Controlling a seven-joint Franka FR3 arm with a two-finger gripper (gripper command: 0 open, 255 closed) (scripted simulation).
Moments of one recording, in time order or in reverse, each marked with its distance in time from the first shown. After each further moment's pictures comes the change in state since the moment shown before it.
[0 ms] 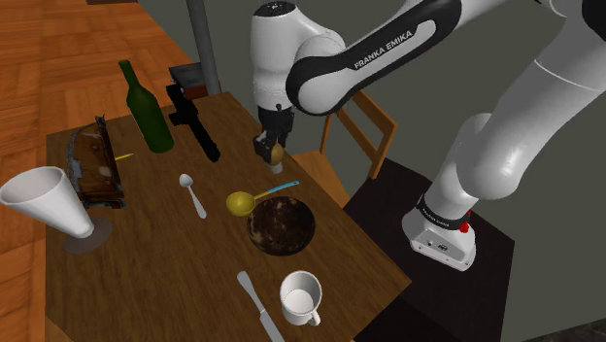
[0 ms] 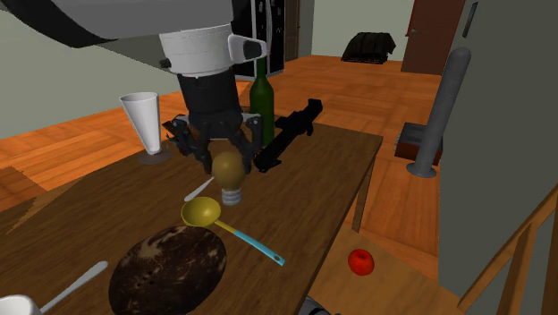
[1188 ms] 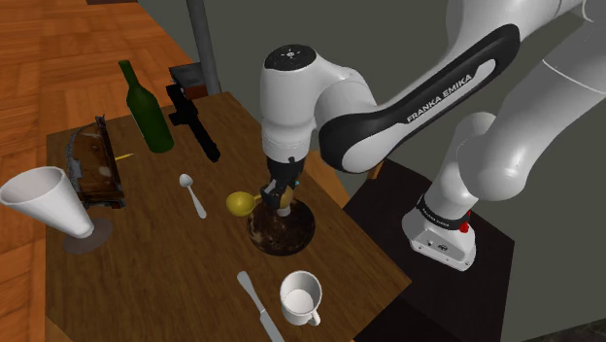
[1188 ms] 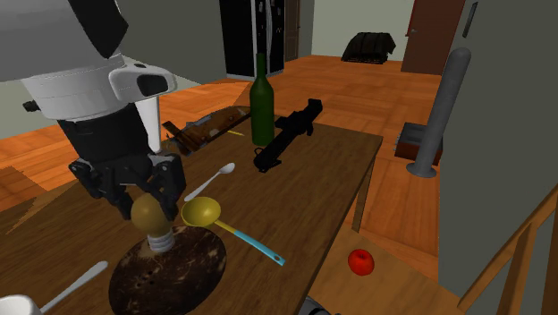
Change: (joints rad) arm 0.114 -0.064 0.157 -0.124 0.052 0.049 0.236
